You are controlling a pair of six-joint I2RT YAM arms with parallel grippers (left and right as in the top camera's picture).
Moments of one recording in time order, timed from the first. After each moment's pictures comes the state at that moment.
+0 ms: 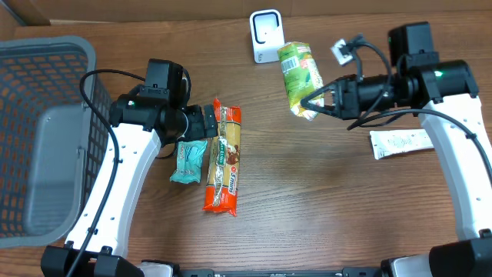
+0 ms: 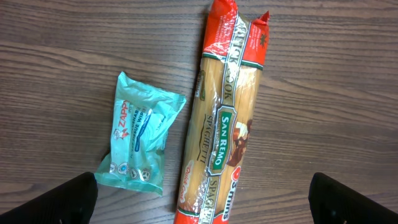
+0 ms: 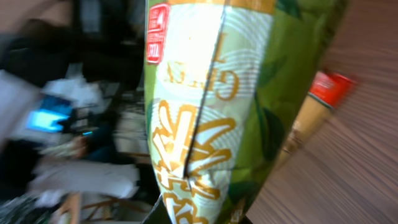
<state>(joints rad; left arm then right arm) -0.15 1.51 1.35 -1.07 0.09 -0.34 0.16 1.60 1.63 -1.12 -1.07 -0.12</state>
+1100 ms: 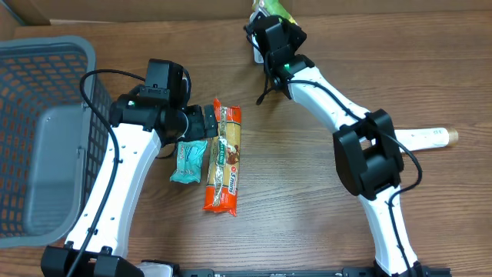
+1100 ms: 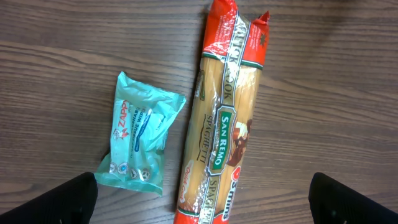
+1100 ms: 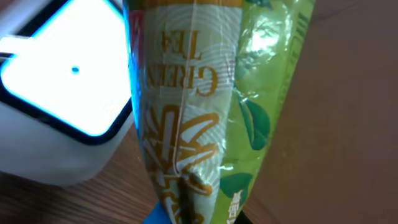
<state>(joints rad) -0.15 1.51 1.35 -1.07 0.09 -0.34 0.49 2.39 1.97 -0.17 0.67 -0.70</state>
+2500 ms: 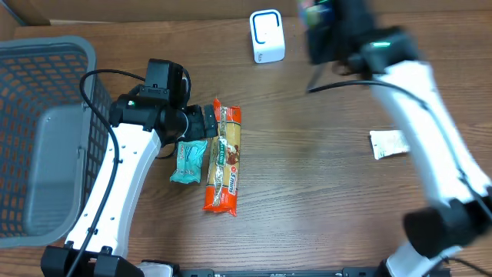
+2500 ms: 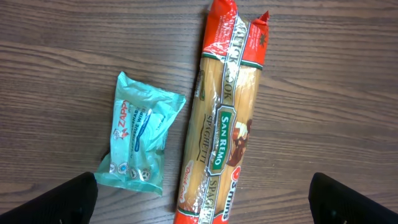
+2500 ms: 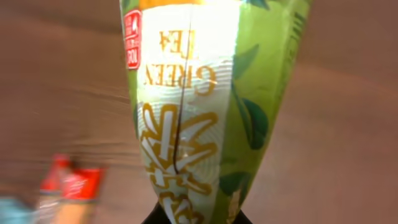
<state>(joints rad) -0.15 1.51 1.35 -1.07 0.09 -0.34 0.27 1.81 2.00 -1.02 -0.01 0.19</state>
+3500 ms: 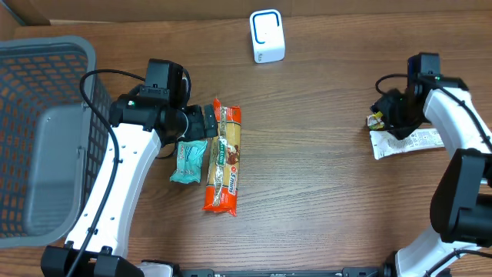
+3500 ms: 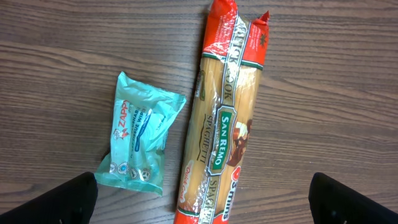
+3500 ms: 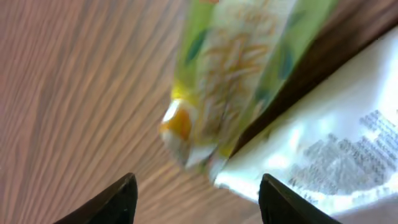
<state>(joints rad) -0.15 1.51 1.35 -1.07 0.09 -0.34 -0.12 1.87 1.35 -0.85 -0.15 0.73</state>
